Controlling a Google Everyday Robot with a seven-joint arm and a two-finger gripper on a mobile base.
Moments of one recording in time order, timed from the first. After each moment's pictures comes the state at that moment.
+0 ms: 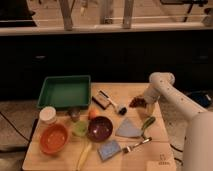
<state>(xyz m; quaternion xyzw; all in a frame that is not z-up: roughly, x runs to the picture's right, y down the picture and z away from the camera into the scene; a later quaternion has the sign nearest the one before) 0.268 0.123 0.930 -0.30 -0.15 -0.15 0.93</state>
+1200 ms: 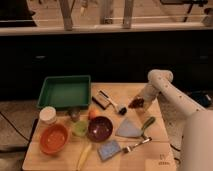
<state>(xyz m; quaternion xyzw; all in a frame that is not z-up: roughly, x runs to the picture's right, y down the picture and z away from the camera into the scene) 0.248 0.116 0.931 -0.31 -0.18 -0.17 0.92</state>
